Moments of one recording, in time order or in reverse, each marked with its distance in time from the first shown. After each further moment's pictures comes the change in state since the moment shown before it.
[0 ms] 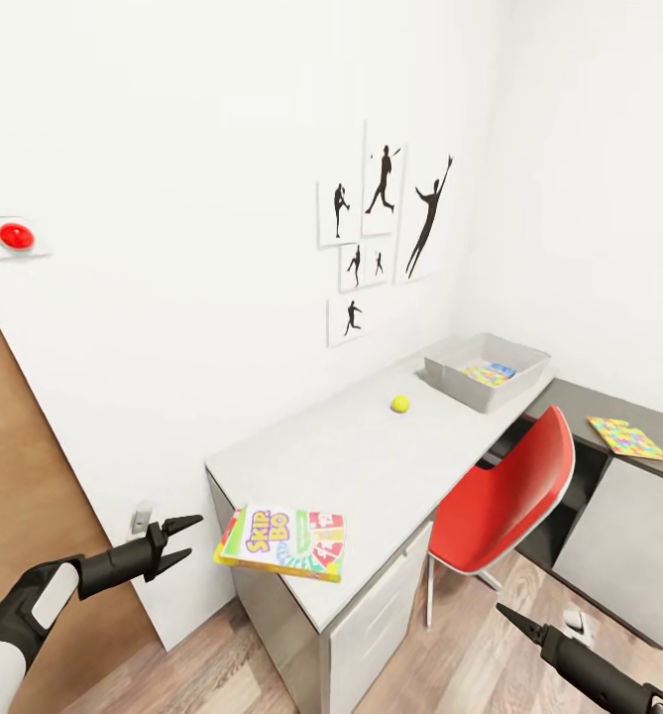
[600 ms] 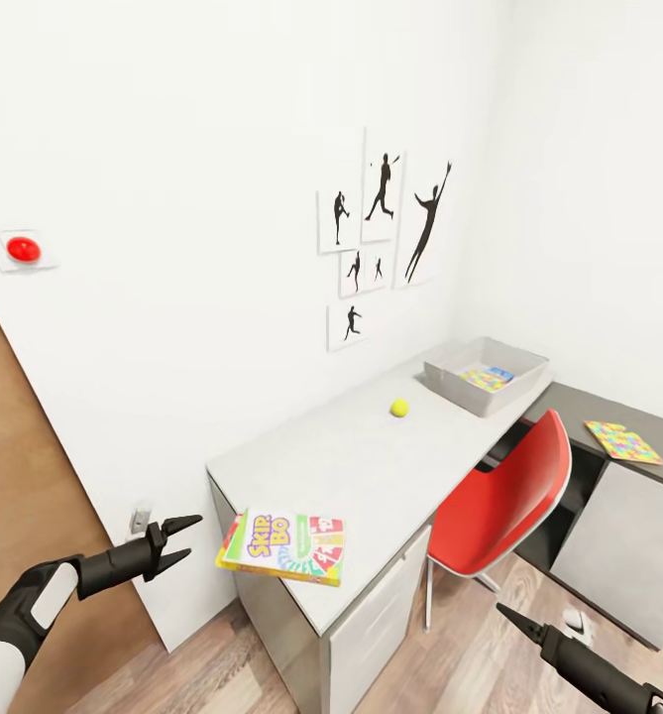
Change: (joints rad) left arm 0.000 0.002 0.000 0.000 0.000 0.001 0.000; right arm 0.000 0.000 0.001 0.000 -0.002 0.000 -0.001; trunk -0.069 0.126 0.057
